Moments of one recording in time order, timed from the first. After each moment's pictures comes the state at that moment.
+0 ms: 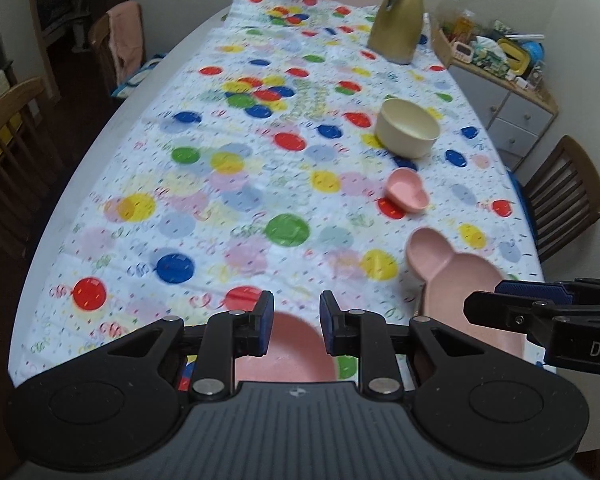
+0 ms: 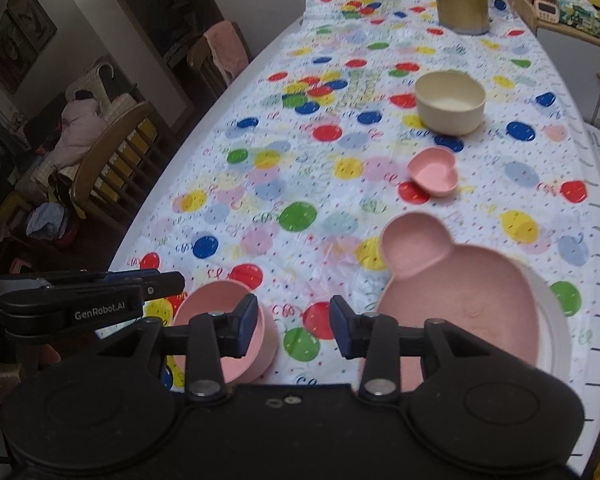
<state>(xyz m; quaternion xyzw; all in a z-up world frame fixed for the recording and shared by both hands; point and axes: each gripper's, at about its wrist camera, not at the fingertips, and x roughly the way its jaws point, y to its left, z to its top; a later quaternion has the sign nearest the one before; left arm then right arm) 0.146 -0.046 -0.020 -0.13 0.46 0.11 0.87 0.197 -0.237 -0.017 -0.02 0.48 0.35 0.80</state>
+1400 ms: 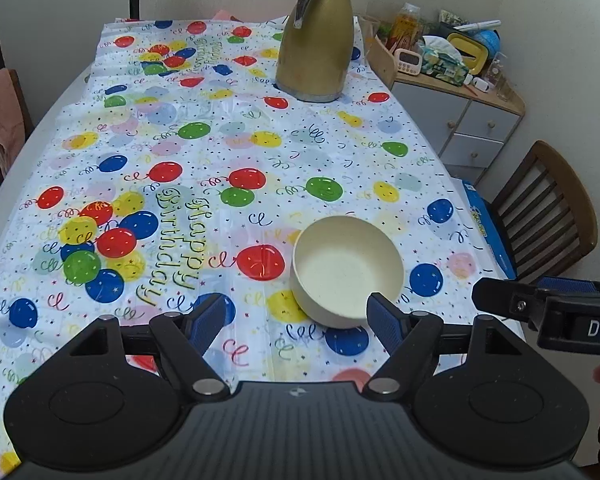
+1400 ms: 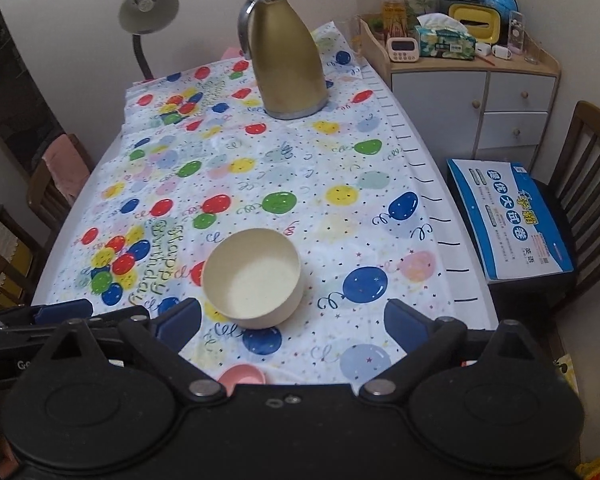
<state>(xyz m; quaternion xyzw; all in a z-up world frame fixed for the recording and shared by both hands) 0.453 -0.050 -0.049 -0.09 0.45 0.01 0.89 0.444 -0.269 -0.015 0.04 0.44 0.15 0.89</state>
